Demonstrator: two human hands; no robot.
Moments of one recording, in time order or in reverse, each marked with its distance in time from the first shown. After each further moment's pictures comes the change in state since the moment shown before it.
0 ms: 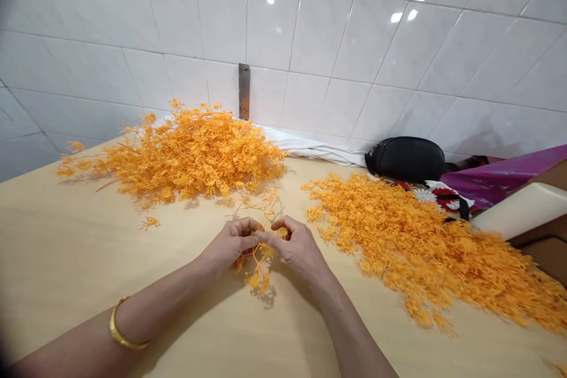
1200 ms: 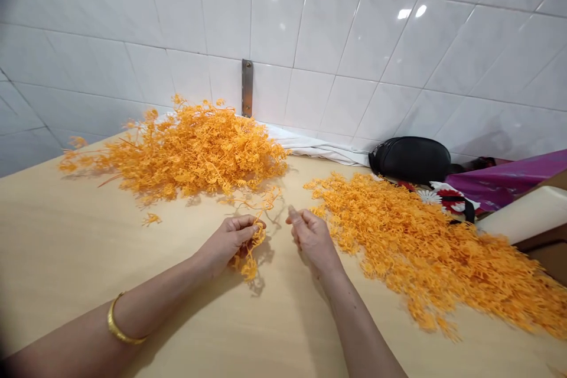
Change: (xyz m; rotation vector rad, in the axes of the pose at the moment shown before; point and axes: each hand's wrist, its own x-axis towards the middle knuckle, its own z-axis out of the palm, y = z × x) left_hand 0.000 0.002 -0.008 0.115 -0.019 -0.002; right_hand 0.004 0.003 -0.010 0.317 0.115 0.086
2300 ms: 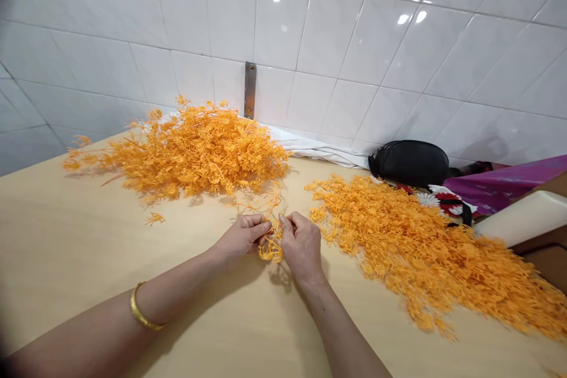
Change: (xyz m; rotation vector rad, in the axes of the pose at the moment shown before) left_hand 0.008 0.005 0.013 -0.114 -0.077 0.002; right_hand -0.001 0.001 0.025 -0.554 0.284 -0.295
